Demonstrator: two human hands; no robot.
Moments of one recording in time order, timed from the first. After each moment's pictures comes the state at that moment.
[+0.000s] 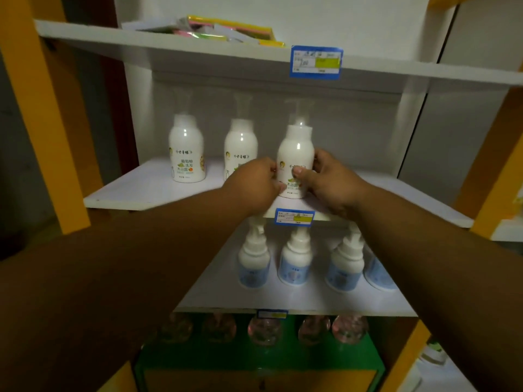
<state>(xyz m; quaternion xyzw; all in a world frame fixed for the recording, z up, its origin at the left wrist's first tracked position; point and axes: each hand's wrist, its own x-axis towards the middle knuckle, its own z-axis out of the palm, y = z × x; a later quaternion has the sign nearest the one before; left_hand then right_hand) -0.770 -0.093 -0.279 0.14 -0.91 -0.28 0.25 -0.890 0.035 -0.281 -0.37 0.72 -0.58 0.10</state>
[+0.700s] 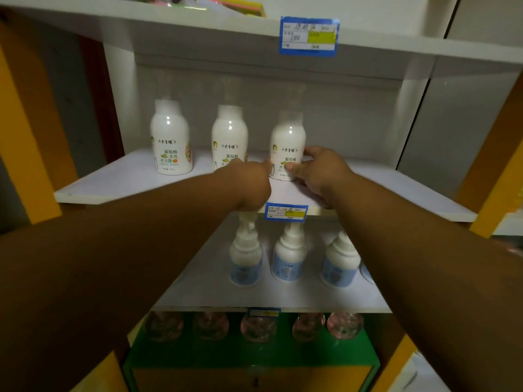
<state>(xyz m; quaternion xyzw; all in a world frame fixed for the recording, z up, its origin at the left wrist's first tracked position) -0.787 -0.092 -0.274 0.15 -0.98 0.04 0.07 -0.913 0.013 -0.281 -0.27 0.81 -0.52 0.04</state>
